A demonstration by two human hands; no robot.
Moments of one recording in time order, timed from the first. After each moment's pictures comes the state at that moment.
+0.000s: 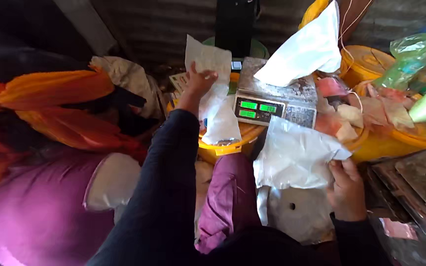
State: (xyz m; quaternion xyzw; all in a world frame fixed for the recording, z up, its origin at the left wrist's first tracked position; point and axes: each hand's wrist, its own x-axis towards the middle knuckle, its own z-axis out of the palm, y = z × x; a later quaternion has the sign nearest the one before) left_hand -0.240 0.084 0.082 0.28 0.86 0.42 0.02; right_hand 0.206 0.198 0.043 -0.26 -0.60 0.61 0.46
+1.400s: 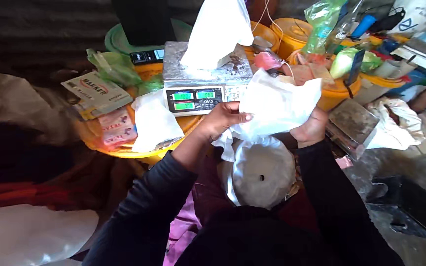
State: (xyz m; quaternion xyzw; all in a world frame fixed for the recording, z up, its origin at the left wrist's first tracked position) left_hand 0.014 0.152 0.085 0.47 0.49 0.56 0.47; right_hand 0.230 0.277 0.072 0.01 -0.44 0.77 0.46
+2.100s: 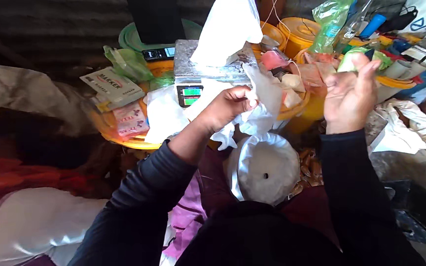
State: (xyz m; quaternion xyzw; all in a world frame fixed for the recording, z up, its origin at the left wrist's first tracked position) left_hand 0.007 0.138 0.109 0.57 0.44 0.58 0.39; right_hand 0.236 0.289 0.140 -0.09 -0.57 0.52 0.63
